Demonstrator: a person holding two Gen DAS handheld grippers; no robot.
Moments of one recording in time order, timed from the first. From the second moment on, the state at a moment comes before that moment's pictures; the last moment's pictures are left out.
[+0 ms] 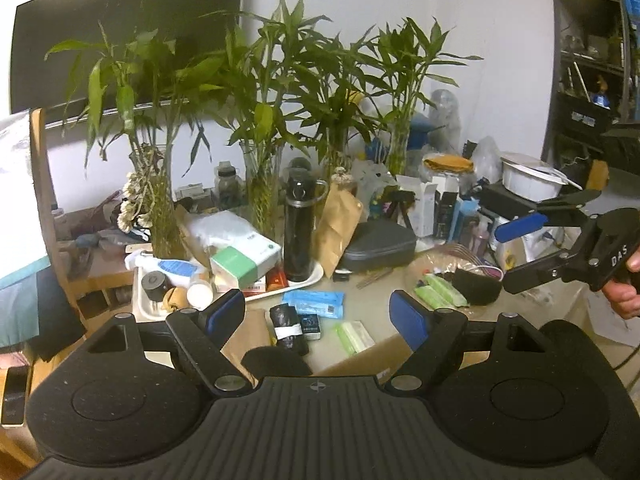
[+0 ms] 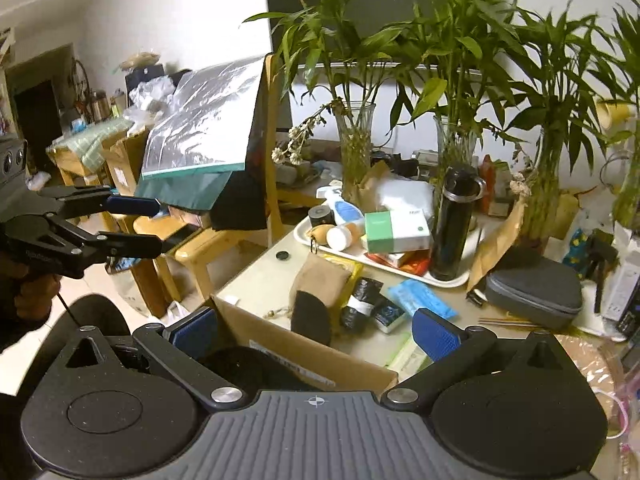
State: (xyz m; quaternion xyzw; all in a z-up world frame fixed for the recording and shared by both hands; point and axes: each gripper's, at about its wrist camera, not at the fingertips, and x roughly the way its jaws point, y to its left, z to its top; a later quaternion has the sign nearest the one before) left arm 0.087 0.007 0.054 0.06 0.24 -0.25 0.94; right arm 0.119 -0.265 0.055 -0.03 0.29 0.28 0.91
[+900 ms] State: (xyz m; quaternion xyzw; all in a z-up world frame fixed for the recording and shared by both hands) left arm 0.137 0.037 -0.006 0.02 0.32 -0.18 0.93; right arm 0.189 -0.274 -0.036 0.00 0.37 0.14 0.92
